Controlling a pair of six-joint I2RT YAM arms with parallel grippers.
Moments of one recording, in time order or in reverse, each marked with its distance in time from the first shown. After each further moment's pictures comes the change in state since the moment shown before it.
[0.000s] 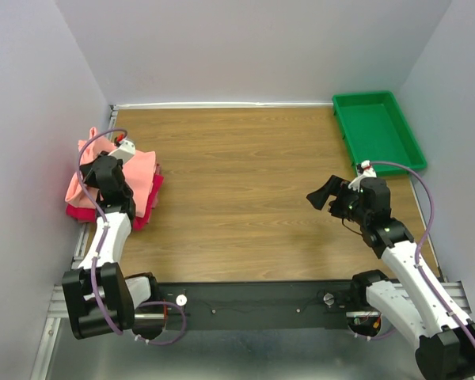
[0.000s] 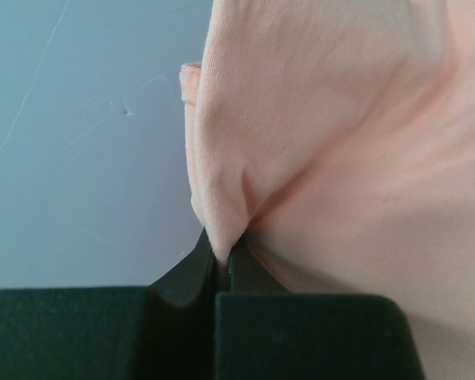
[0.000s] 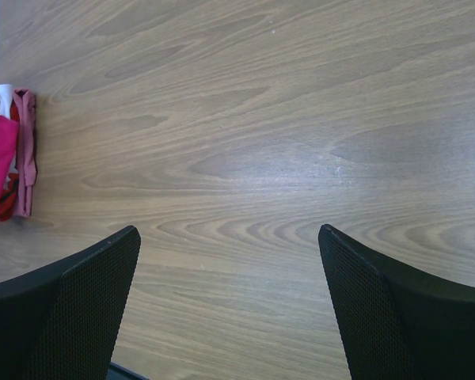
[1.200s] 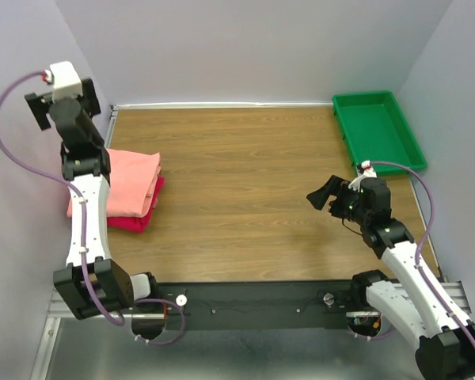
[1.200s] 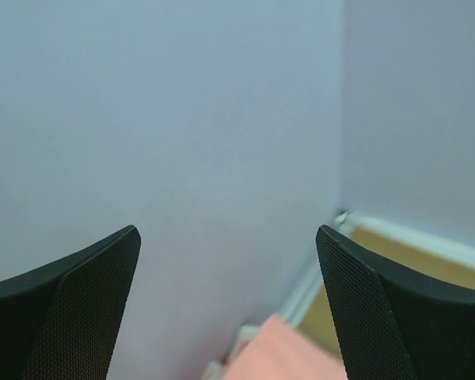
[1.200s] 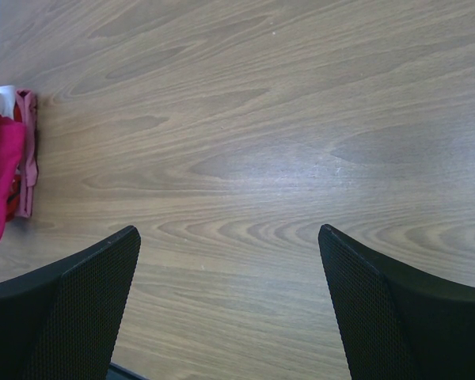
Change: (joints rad) left arm 0.052 0.101 0.566 -0.159 0.089 -0.638; right arm 0.000 -0.004 0.000 -0.001 0.000 0.000
